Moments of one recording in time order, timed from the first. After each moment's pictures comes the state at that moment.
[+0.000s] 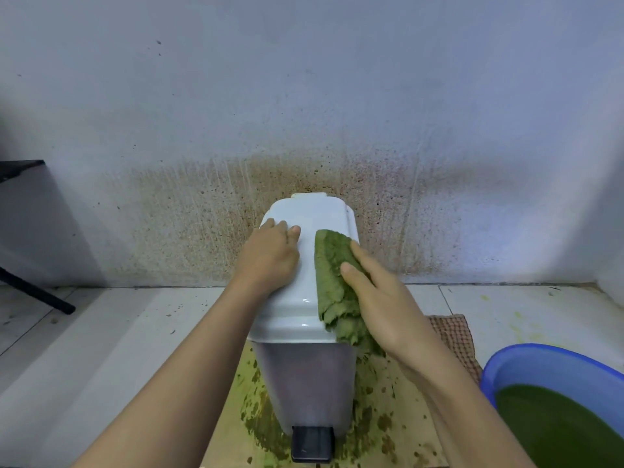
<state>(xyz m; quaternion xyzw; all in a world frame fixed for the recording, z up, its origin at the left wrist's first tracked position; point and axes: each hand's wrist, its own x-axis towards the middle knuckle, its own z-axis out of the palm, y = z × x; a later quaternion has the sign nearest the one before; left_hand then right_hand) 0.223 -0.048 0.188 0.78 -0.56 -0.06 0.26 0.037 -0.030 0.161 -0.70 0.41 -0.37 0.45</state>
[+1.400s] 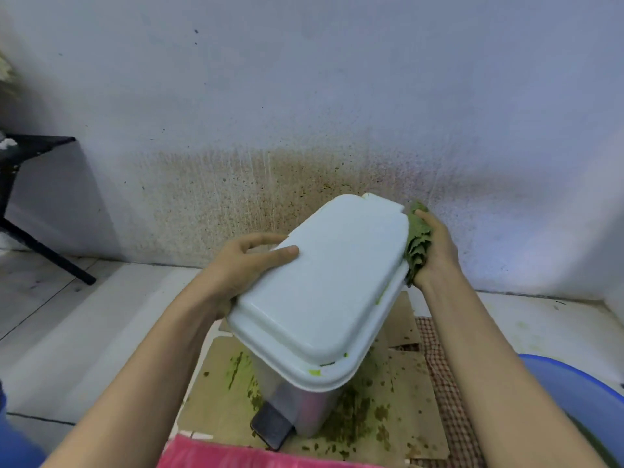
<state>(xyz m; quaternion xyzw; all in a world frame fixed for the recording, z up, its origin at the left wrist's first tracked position) 0.255 0.035 0.213 0.67 -0.38 -0.41 0.48 0.033 -0.138 0.176 -0.23 0.41 -0.55 0.69</state>
